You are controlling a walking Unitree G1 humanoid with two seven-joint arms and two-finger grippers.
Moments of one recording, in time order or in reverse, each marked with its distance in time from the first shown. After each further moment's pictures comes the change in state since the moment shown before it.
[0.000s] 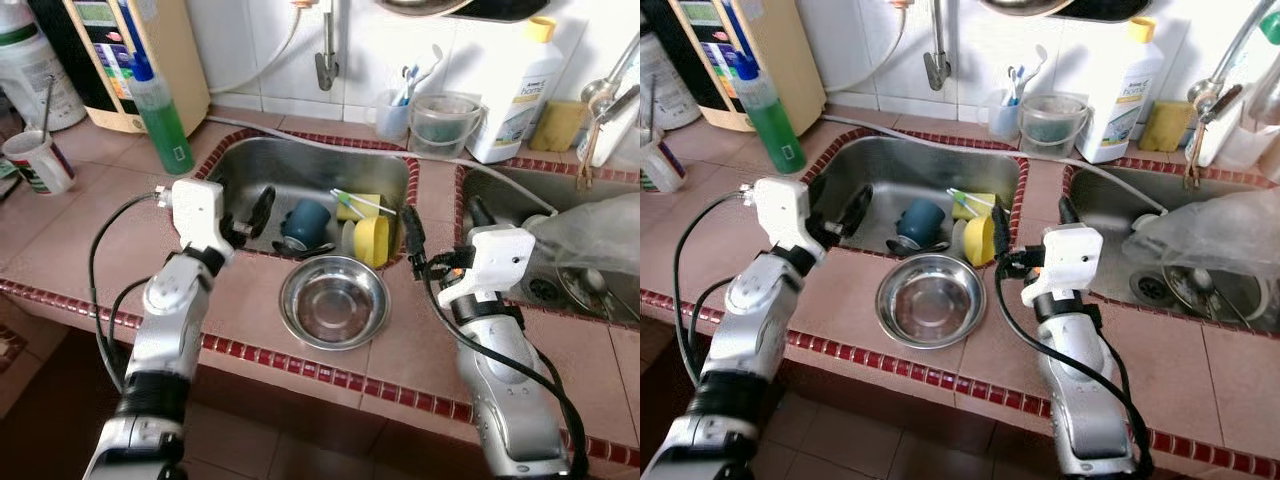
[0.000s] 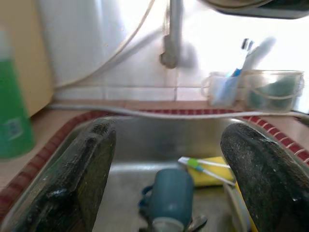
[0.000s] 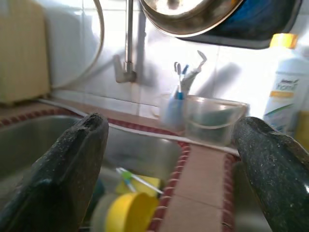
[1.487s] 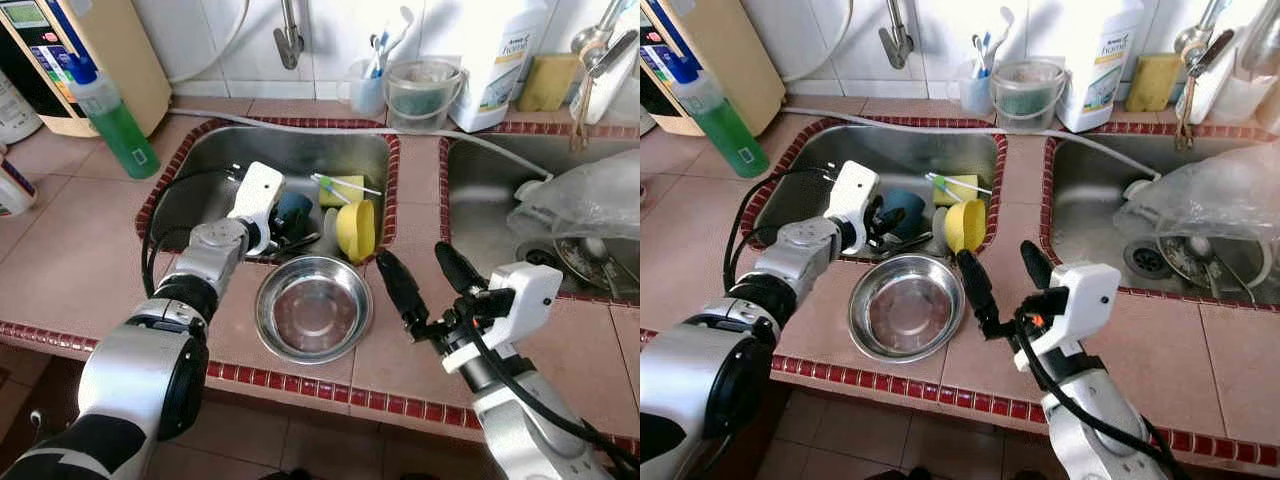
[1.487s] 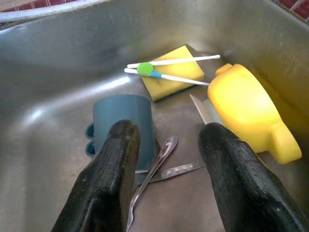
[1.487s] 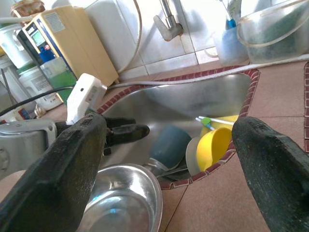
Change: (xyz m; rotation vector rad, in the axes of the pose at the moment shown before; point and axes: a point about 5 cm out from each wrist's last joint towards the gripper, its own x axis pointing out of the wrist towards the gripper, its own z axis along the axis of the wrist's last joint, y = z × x) left arm 0.072 -0.019 -0.010 0.166 0.452 -0.191; right arm -0.055 0.027 0.044 0.454 0.143 0.284
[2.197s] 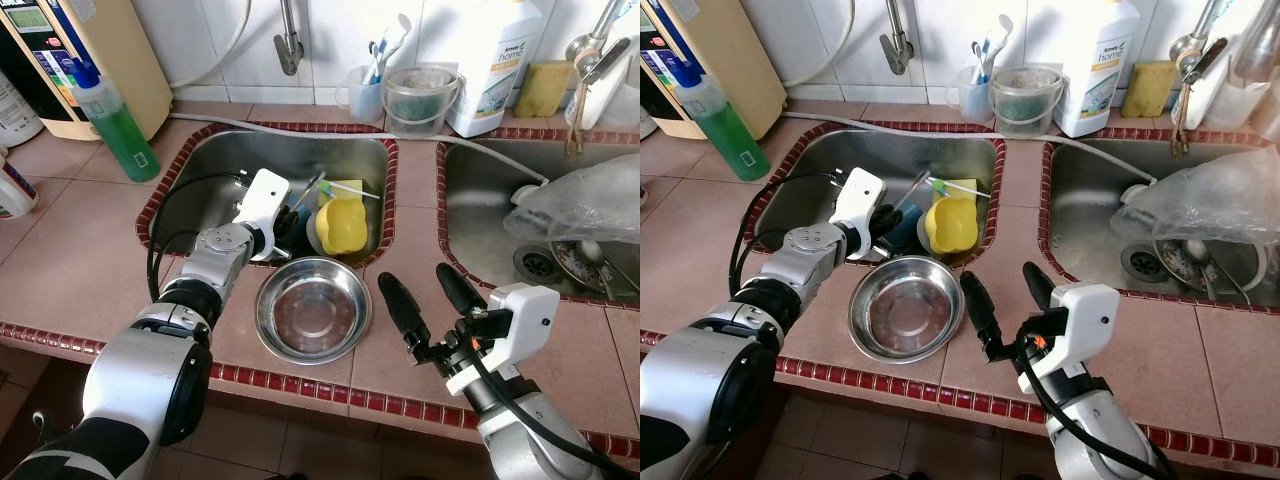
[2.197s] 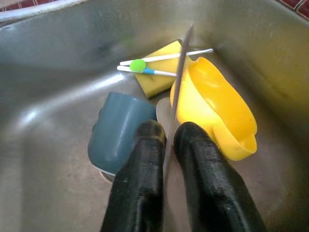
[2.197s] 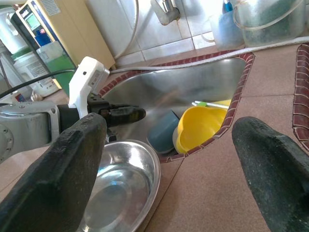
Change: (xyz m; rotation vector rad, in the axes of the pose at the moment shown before) left arm 0.002 -0.008 -0.007 0.039 0.027 -0.011; right arm -0.020 0.001 -0.007 0.000 0.061 -0.023
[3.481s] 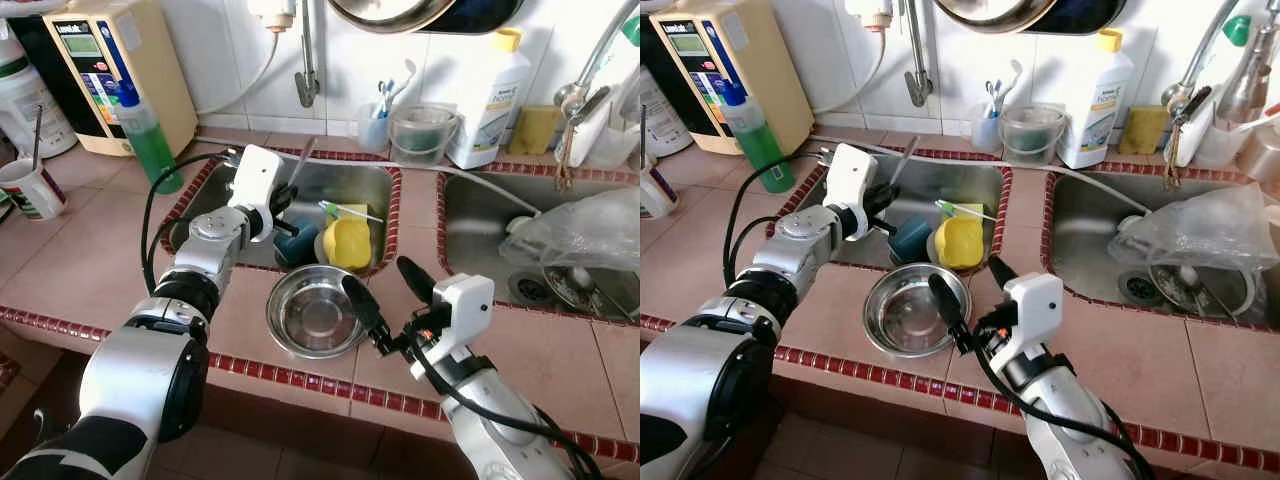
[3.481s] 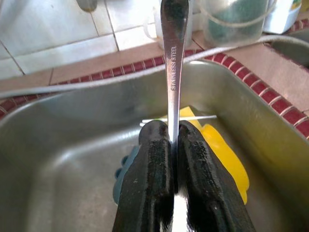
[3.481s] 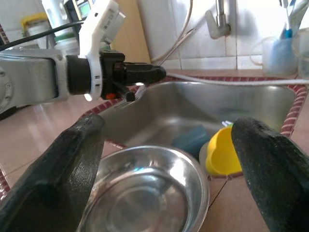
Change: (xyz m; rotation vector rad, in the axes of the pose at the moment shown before) left arm -0.002 0.007 0.021 -0.057 -0.115 0.017; right arm 0.024 0.003 -0.028 -0.093 0.039 0.113
